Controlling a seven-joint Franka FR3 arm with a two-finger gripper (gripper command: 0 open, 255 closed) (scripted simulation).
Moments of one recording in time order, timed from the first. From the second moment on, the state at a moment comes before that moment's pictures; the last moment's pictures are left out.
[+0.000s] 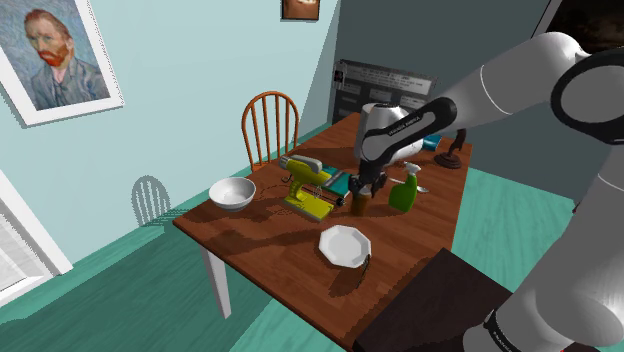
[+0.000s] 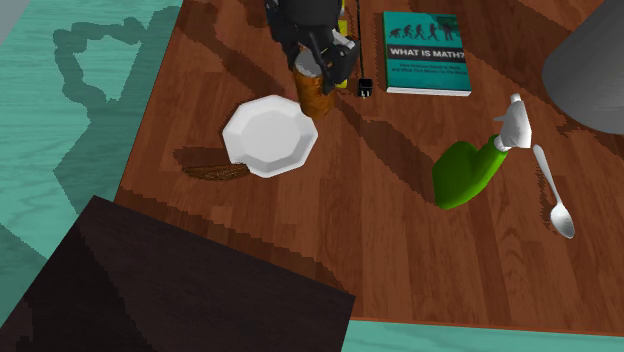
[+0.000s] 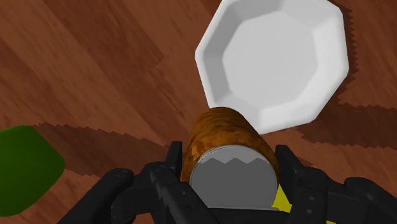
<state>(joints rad) 0.01 0.13 -0.15 -2.27 0.02 2.40 0.23</state>
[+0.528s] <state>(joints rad) 0.10 0.02 -0.08 -2.38 -0.01 2.40 0.41</state>
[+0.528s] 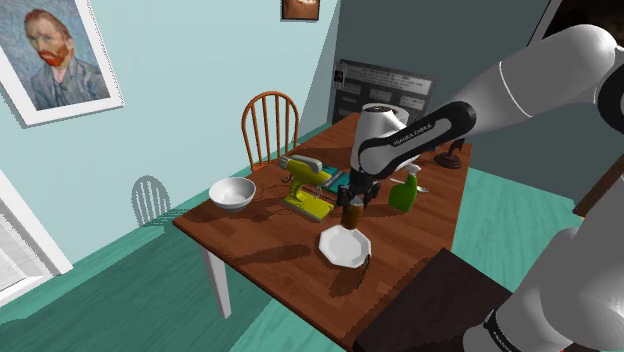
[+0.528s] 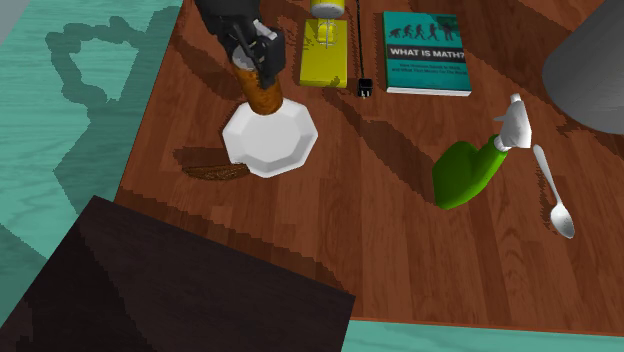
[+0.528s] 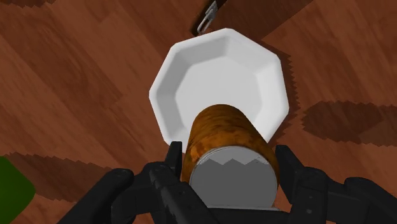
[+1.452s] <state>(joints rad) 0.10 0.17 -0.07 -2.42 0.01 2.59 0.41</state>
